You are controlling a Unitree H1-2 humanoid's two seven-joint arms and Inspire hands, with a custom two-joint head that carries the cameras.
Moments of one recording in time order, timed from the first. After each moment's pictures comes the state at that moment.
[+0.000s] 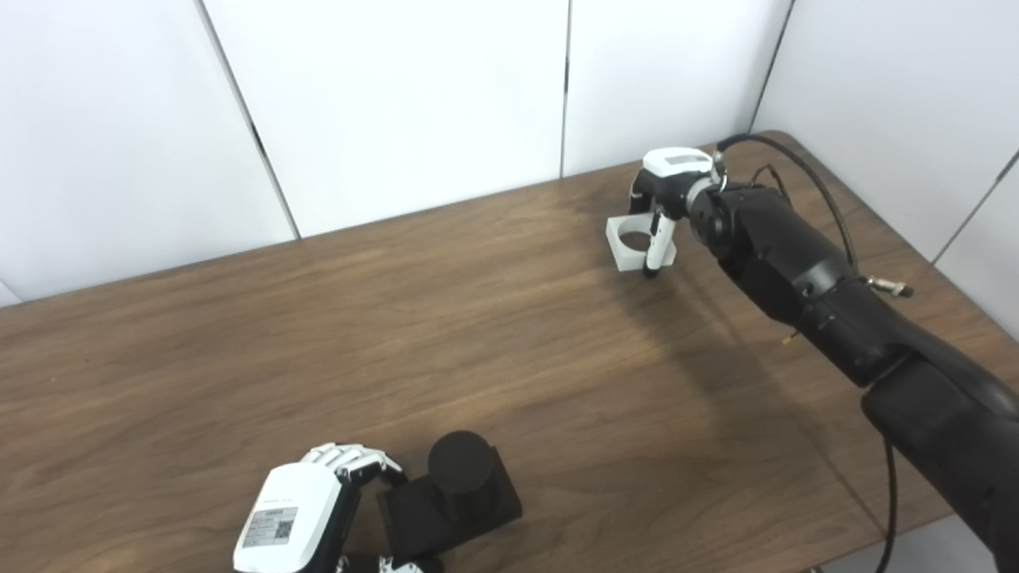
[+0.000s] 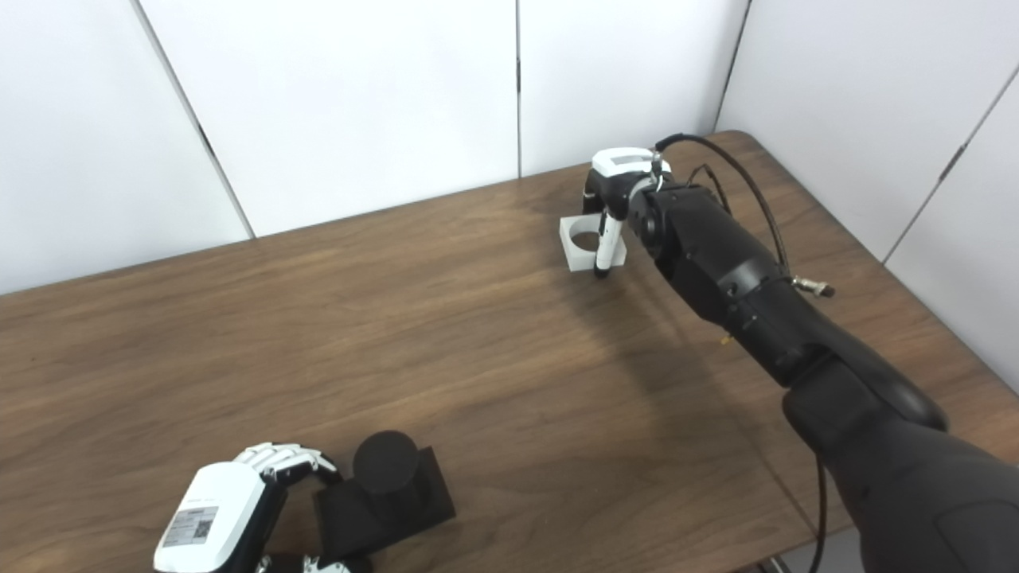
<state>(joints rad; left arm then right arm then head) 0.17 0.23 -0.34 -0.36 1.01 -0.06 -0.18 -0.63 -0.62 0.37 0.36 -0.86 0.38 0.40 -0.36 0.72</state>
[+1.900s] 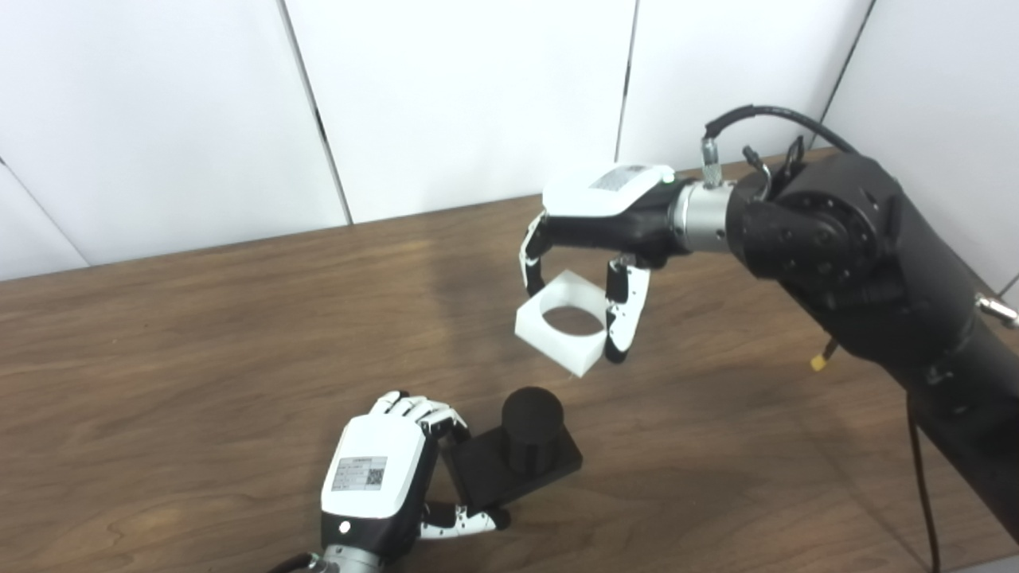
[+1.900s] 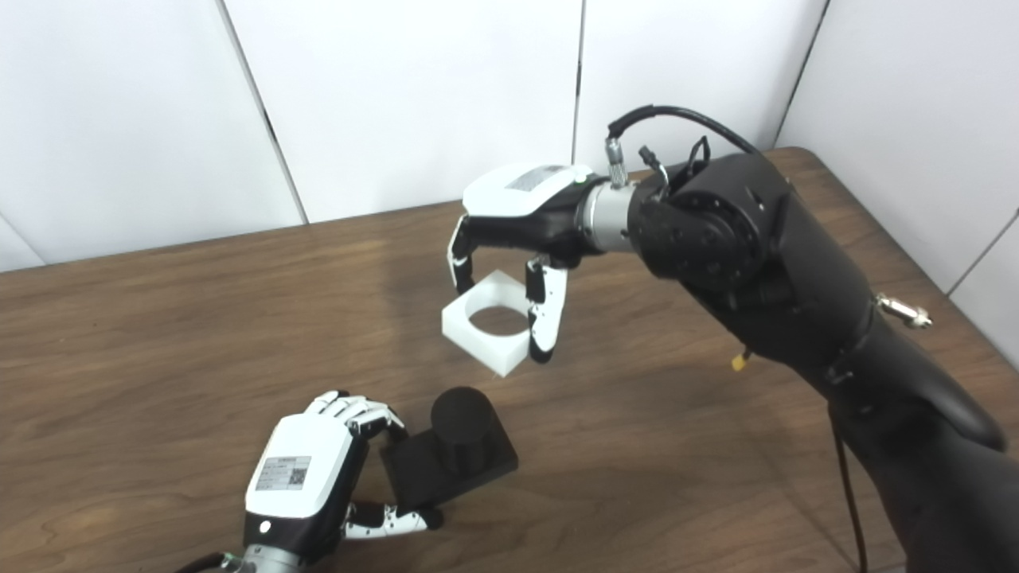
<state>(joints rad) 0.10 0.13 -0.50 -0.28 1.23 0.09 -0.08 -0.67 -0.64 0.34 -0.68 -0.64 0.44 1.14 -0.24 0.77</state>
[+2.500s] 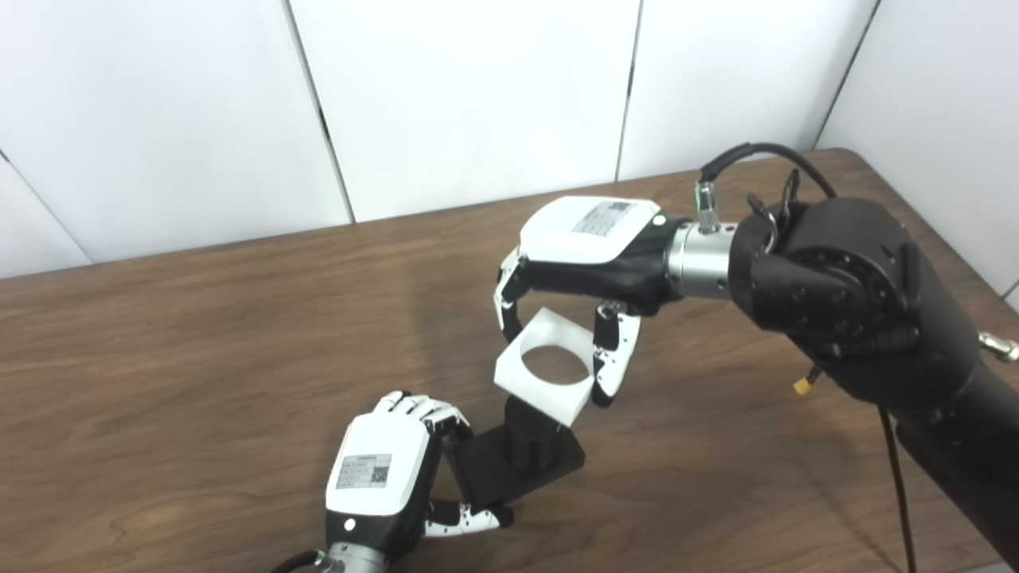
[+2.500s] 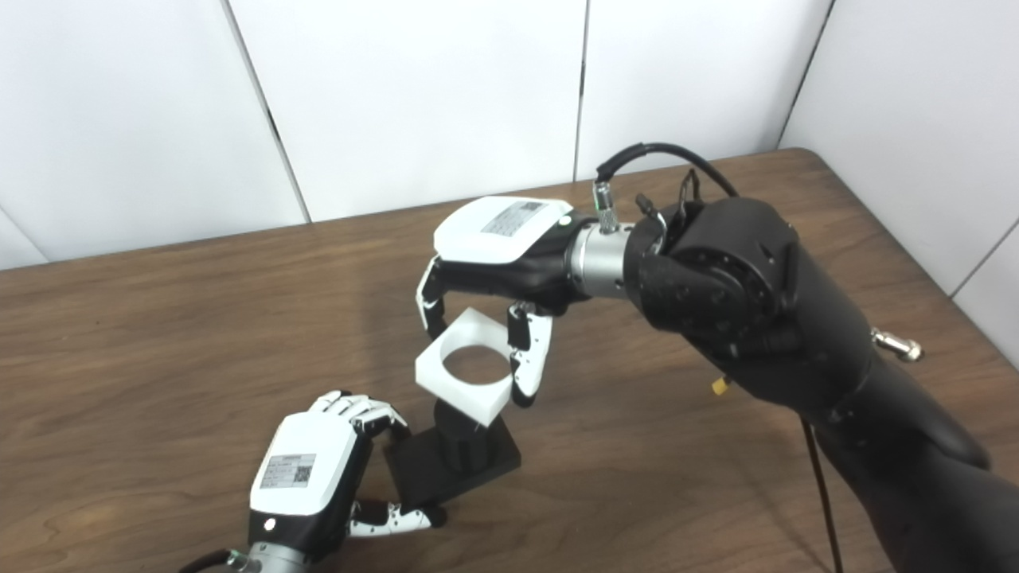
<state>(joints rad) 0.10 0.13 -0.51 -0.29 1.24 0.12 -0.09 -0.63 -0.59 0.35 -0.77 -0.64 0.45 1.15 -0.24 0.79</state>
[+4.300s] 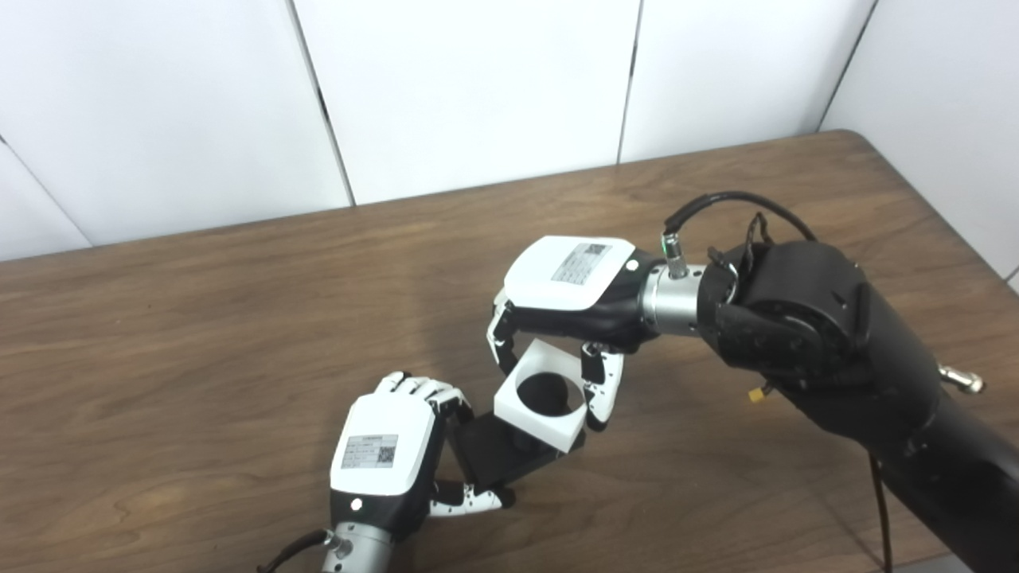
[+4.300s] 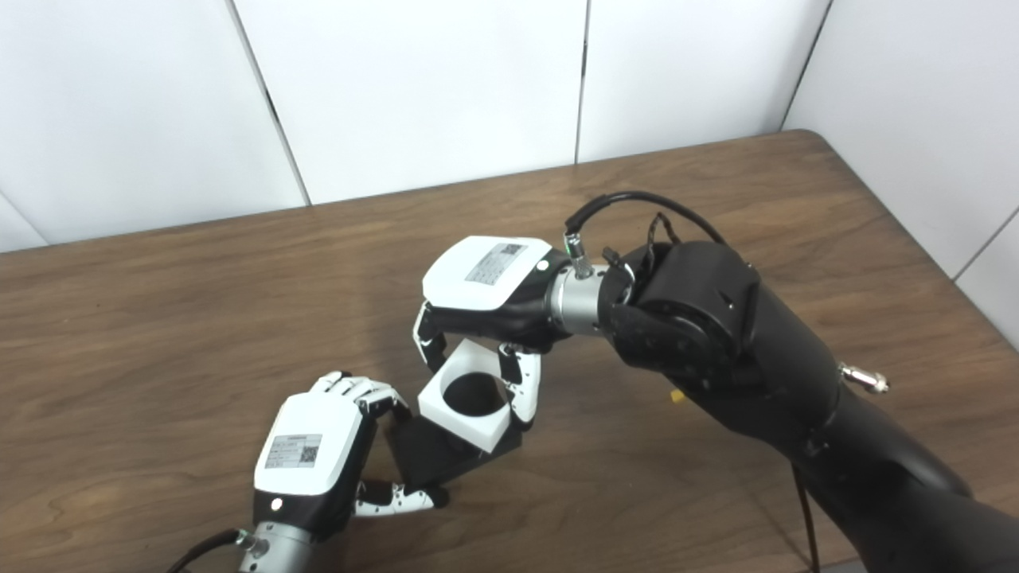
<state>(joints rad) 0.10 0.12 -0.53 -0.31 1.30 0.14 -0.12 -0.51 -0.52 0.40 -0.72 -0.77 0.27 1.13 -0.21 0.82</state>
